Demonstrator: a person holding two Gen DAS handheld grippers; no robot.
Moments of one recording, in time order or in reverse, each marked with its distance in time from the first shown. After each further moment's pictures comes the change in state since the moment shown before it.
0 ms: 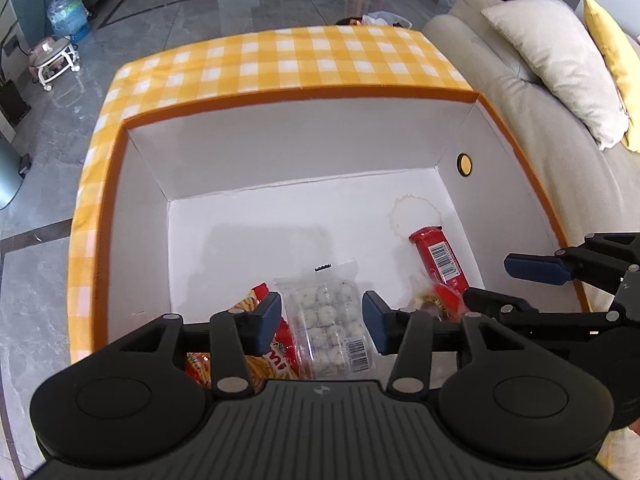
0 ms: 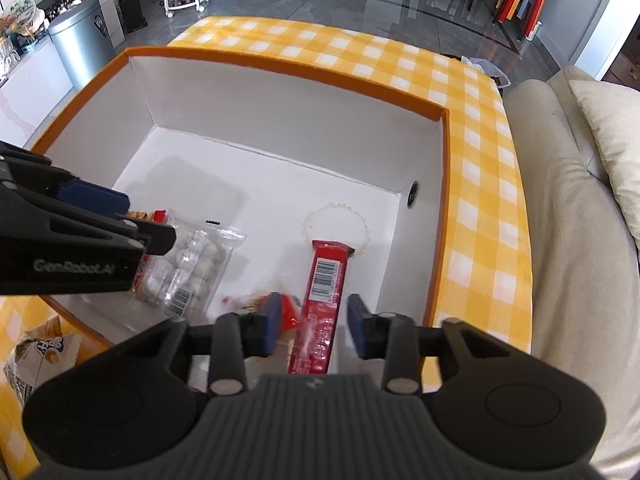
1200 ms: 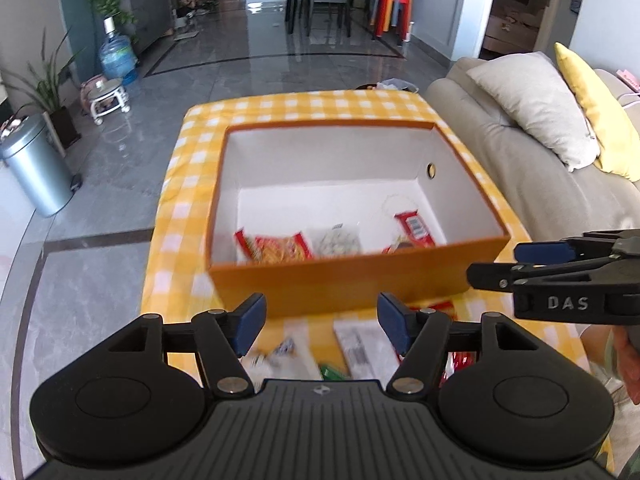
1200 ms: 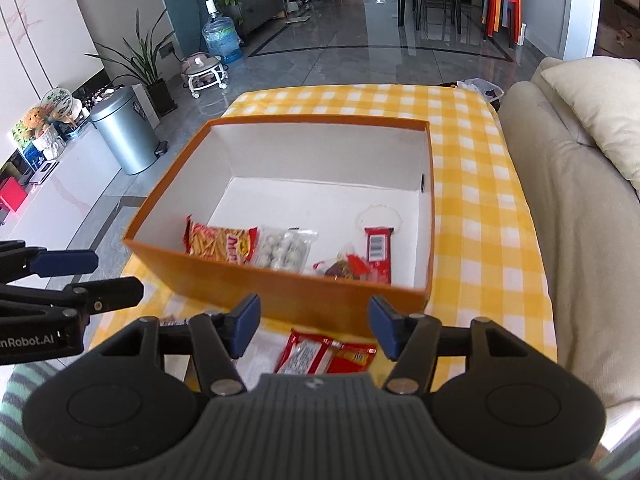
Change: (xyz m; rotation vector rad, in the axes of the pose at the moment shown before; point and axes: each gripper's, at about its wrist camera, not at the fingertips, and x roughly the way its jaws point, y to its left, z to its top) left arm -0.125 -0.009 -0.121 -0.043 -0.221 0.078; right arm -0.116 0.013 -0.083 0.165 -0.196 0.155
